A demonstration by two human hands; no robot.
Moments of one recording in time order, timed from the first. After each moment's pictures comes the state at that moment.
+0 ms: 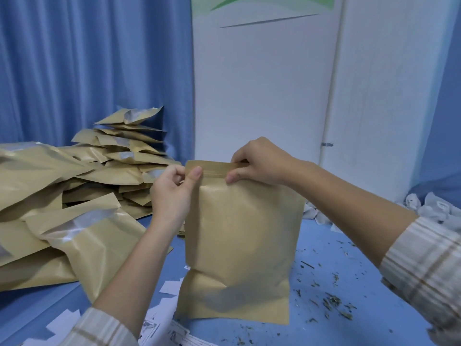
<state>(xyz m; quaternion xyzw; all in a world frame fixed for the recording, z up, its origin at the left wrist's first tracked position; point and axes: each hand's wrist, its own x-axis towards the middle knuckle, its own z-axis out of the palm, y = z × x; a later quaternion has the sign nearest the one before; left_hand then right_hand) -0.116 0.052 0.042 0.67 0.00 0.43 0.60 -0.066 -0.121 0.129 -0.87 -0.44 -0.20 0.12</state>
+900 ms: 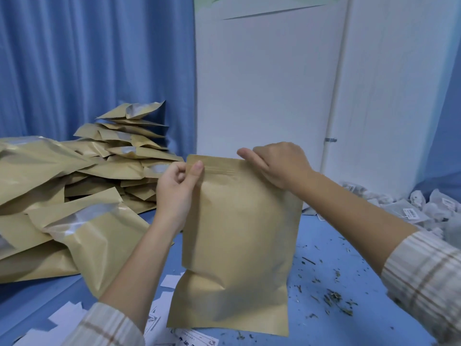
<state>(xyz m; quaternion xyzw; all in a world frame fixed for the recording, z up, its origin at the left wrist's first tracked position) -0.114 0.045 0.035 0.64 -0.03 0.41 0.64 -0.053 -0.137 0.100 -0.88 -0.31 -0.36 0.09</state>
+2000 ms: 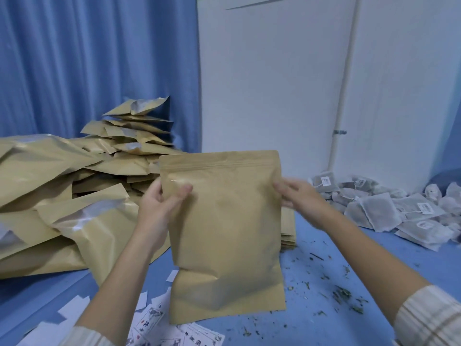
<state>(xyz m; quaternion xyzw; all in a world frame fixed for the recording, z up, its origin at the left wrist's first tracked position) -0.125 0.085 -0.003 0.62 -0.08 0.32 0.71 -0.027 -0.178 0.015 -0.74 -0.28 0.01 0.61</state>
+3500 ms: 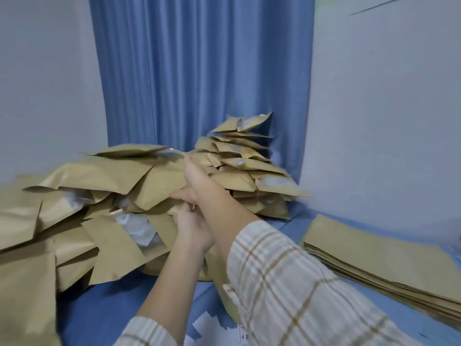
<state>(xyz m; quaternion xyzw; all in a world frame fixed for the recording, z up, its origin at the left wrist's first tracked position) -0.149 0.268 0.015 0.22 0.11 0.26 0.93 -0.104 0.293 0.084 -0.59 -0.22 0.33 0.70</state>
